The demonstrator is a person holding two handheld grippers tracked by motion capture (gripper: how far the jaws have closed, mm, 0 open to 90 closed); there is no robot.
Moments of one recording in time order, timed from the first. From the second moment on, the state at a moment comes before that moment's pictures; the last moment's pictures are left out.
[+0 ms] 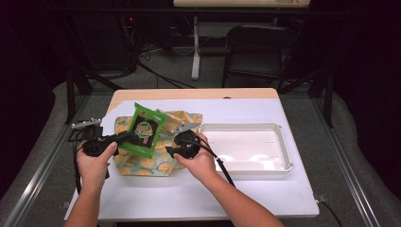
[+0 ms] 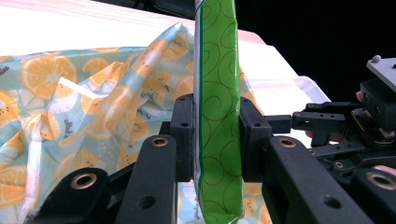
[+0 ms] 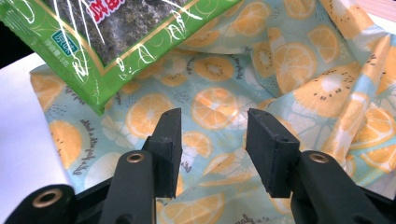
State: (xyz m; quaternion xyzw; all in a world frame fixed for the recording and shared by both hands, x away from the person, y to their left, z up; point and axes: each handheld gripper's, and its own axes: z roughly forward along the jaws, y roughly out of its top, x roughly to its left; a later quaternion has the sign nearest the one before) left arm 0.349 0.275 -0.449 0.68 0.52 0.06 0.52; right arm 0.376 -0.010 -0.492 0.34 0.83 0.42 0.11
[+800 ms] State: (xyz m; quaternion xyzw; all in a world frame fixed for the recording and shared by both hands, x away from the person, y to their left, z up) left arm 0.335 0.255 -0.434 0.69 0.46 0.10 0.55; right arm 0.357 -0.028 -0.474 0.33 0.81 0.48 0.09
